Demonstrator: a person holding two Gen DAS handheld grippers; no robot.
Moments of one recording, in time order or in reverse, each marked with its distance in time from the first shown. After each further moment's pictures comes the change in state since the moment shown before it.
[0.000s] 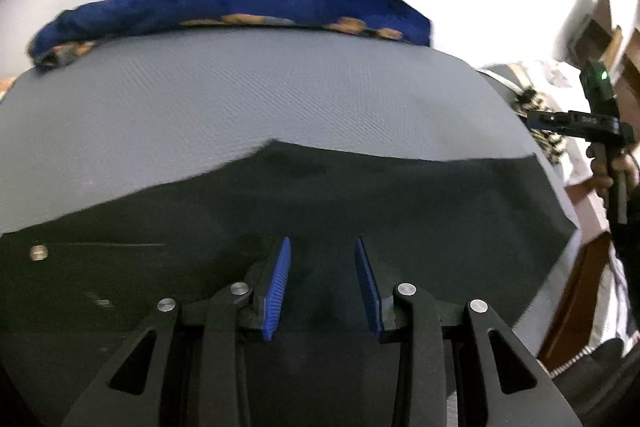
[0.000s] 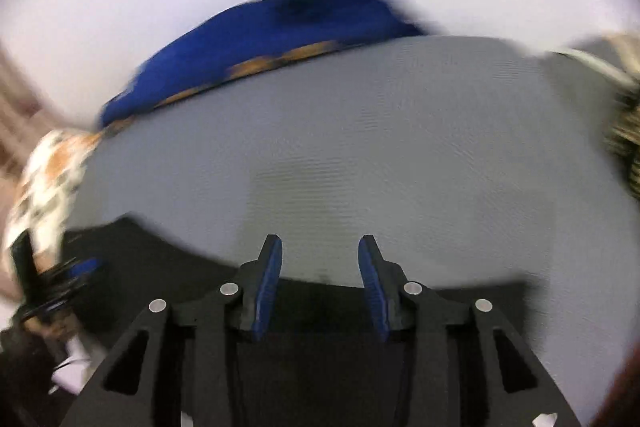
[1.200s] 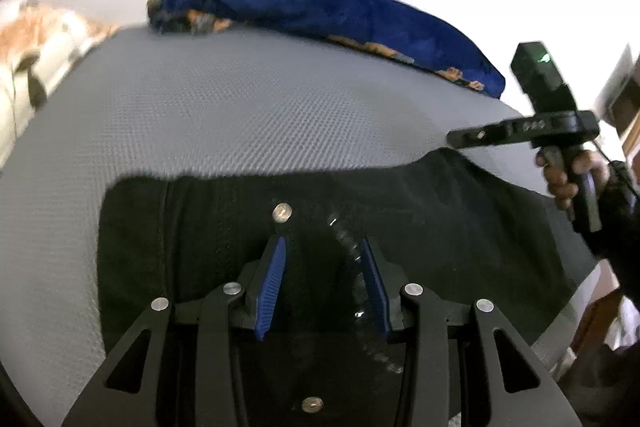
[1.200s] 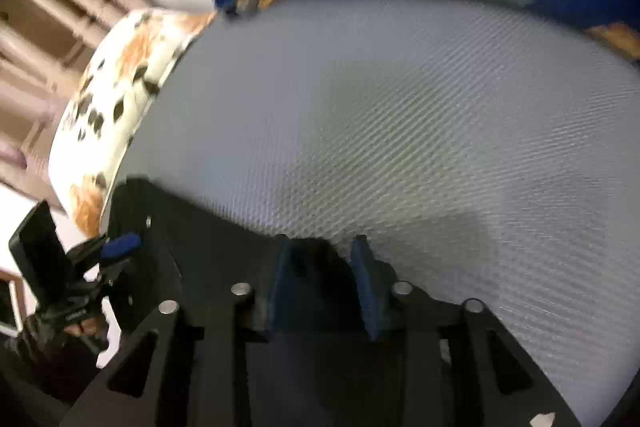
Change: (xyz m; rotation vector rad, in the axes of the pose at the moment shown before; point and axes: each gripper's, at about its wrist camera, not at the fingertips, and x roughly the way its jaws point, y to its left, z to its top) left arm -0.075 0.125 -0.045 -0.135 -0.116 0.104; right arm 0.168 0.183 0.050 -0.230 0.203 0.225
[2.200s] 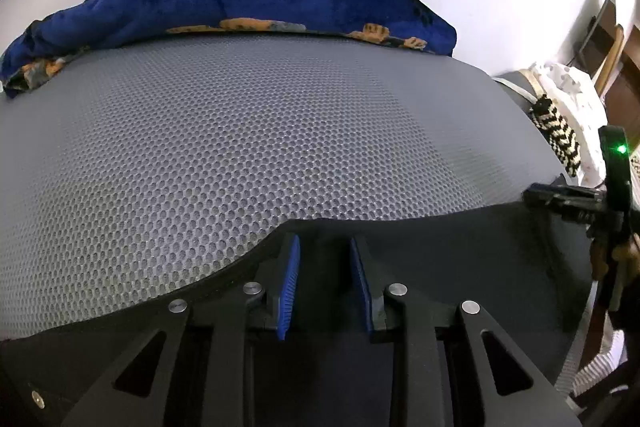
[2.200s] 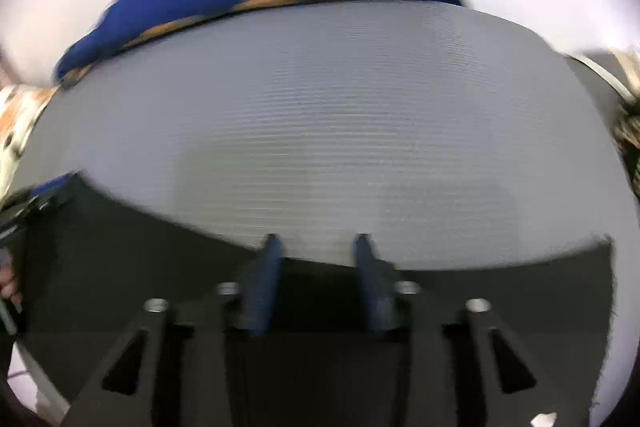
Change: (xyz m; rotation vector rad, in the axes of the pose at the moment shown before) left arm 0.134 -0.126 0.062 0.164 0.099 -0.132; right arm -0.129 -0.169 -0.144 0.313 -0.197 -0.552
